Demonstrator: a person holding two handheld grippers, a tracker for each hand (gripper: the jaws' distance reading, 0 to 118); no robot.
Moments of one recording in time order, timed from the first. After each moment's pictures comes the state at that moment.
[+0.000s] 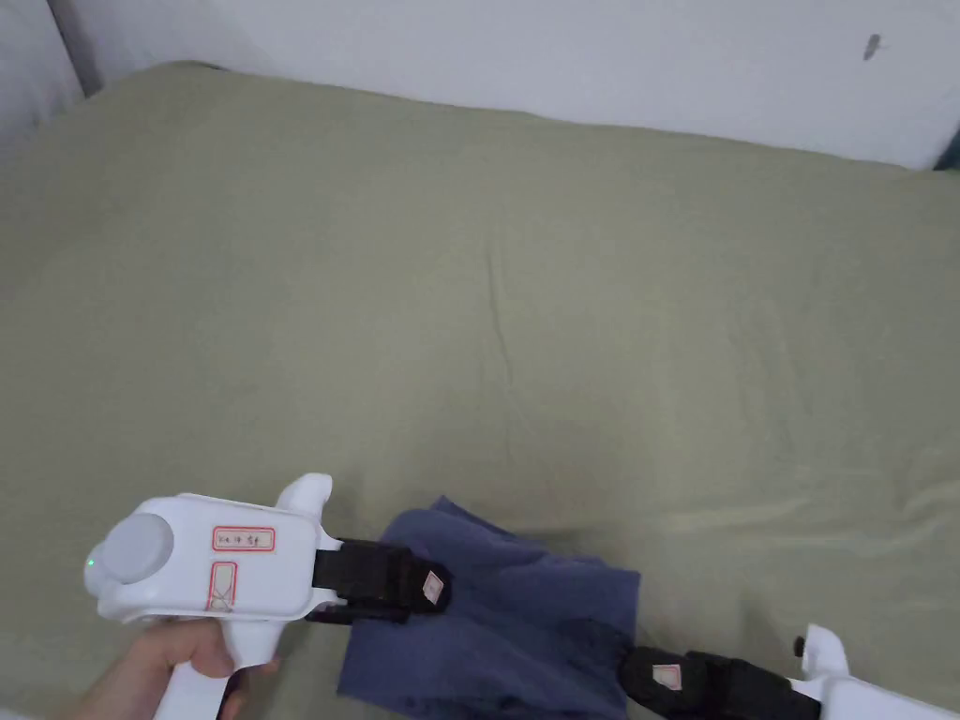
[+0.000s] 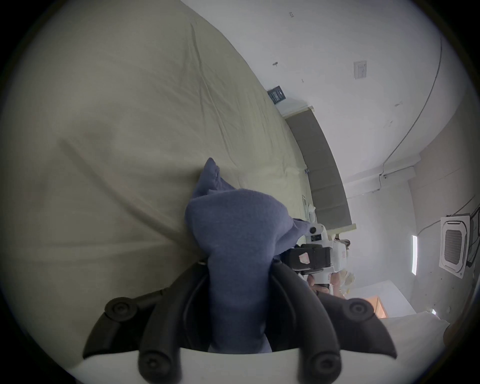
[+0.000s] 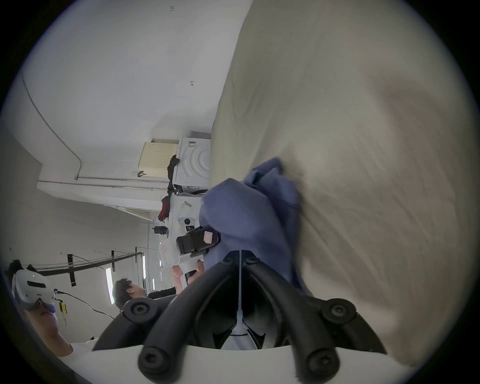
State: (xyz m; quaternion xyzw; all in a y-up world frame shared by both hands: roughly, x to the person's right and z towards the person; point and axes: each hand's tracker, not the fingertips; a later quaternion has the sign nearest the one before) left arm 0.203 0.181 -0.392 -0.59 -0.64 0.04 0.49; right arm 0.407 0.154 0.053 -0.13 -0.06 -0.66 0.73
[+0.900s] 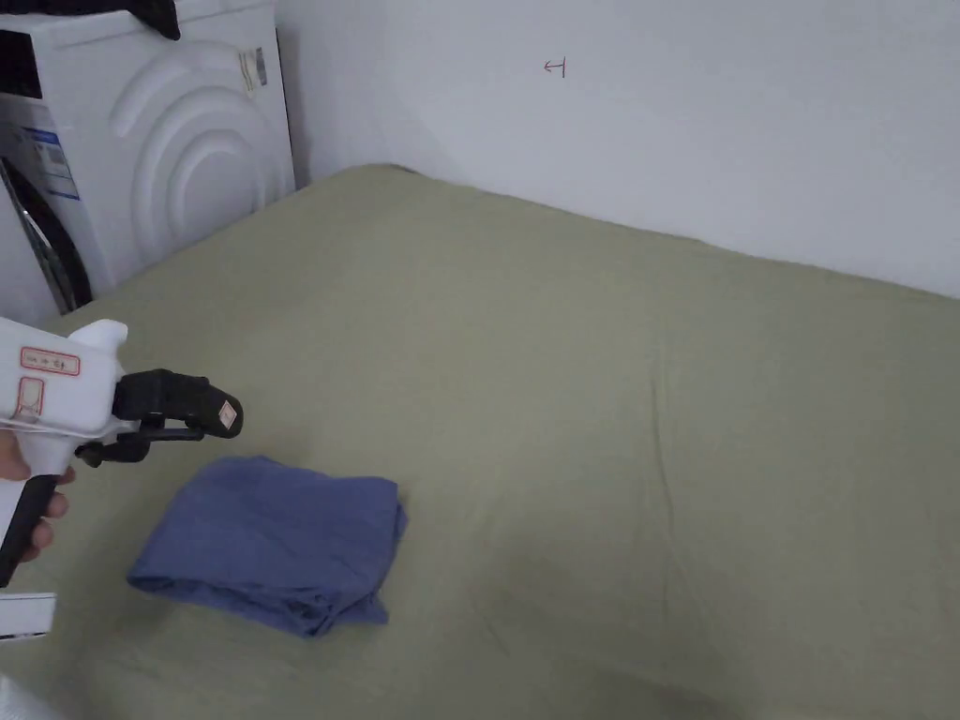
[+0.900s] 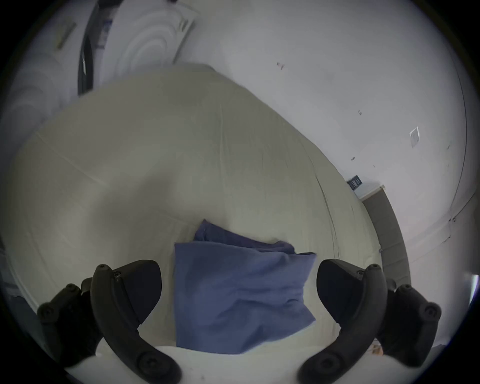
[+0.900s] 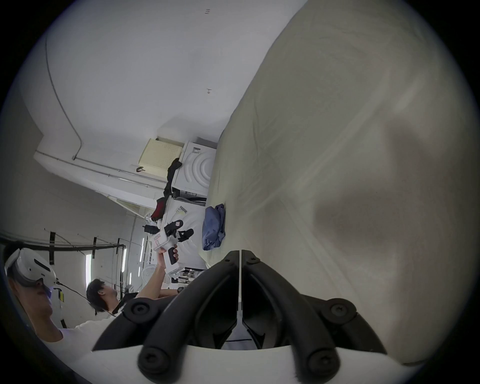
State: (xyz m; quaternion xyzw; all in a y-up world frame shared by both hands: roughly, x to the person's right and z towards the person) left arm 0.106 0.352 -0.575 -0.51 -0.47 0.02 0.73; right arm 0.417 0.221 0.049 -0.14 -0.09 -0.59 0.79
